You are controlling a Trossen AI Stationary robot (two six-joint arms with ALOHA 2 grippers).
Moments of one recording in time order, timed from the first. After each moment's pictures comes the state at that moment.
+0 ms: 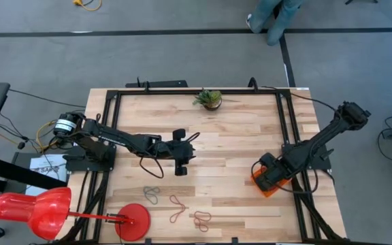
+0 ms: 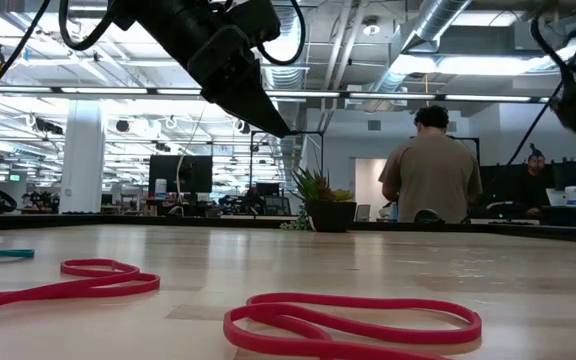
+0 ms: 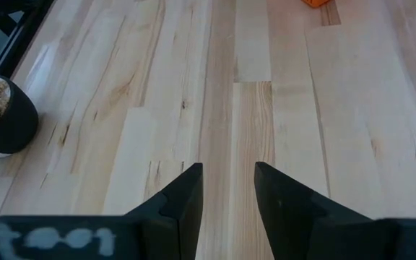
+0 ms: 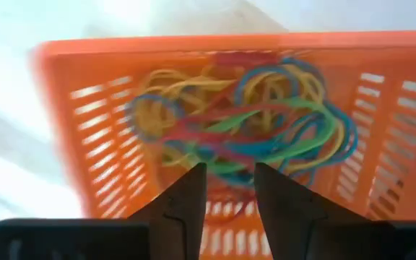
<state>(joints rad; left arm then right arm) -0.13 1.59 0.97 -0.09 -0.28 0.00 0.61 1.22 0.67 -0.94 -0.08 1.57</state>
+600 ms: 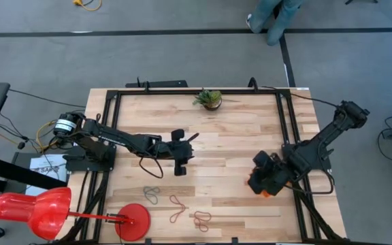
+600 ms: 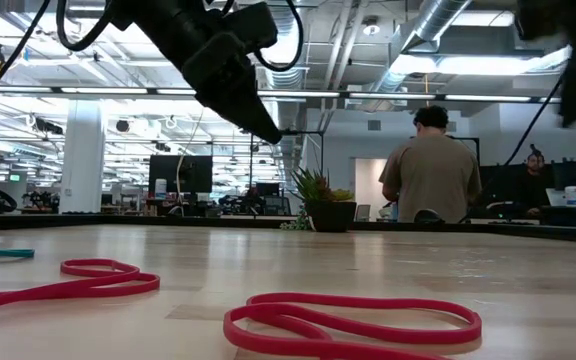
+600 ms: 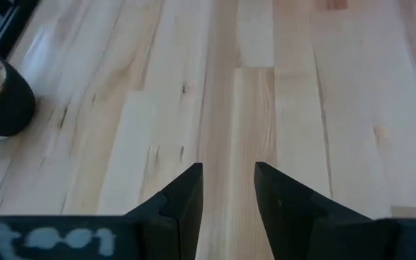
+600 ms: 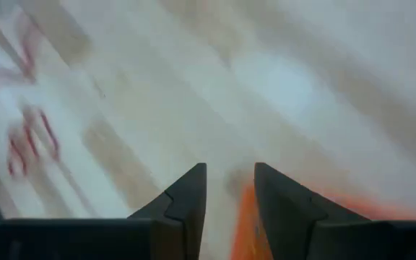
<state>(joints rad) -0.13 1.59 0.97 -0.13 -0.28 -0.03 0.68 1.22 0.85 -0.87 0.41 1.38</state>
